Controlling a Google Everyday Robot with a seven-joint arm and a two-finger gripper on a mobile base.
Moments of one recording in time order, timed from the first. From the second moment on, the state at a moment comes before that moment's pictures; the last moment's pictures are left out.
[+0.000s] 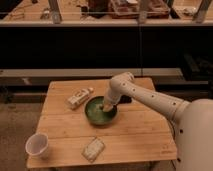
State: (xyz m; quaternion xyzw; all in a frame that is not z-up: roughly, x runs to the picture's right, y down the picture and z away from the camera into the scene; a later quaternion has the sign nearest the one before) arm 0.003 0.099 0.889 -0.28 -0.17 0.03 0.94
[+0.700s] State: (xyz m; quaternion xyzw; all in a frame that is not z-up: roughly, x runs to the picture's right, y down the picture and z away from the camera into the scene) arm 0.003 0.101 0.891 -0.28 -0.17 0.02 0.94
